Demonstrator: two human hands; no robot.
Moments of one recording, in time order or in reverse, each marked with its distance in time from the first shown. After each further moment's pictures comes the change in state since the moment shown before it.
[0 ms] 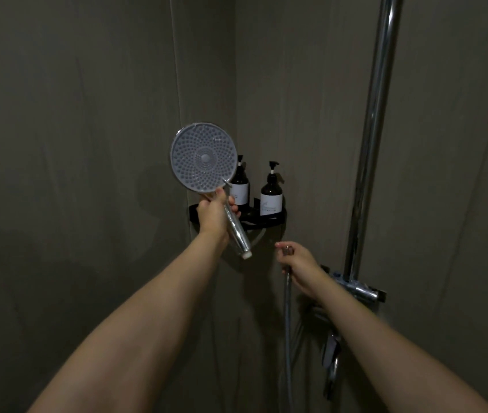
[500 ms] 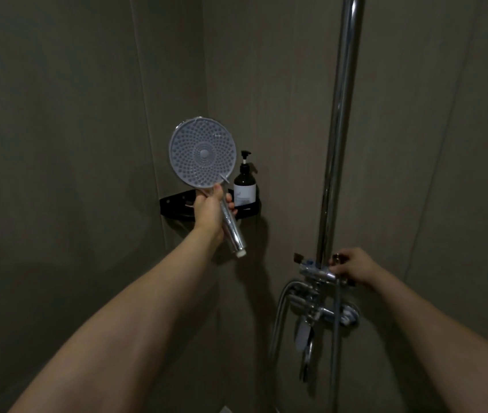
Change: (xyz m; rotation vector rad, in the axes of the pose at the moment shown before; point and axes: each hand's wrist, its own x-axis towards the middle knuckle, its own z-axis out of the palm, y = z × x) left_hand -0.011 -0.031 0.030 0.078 -0.109 -0.063; right_hand -0.010 0.014 -0.176 -0.701 0.115 0.127
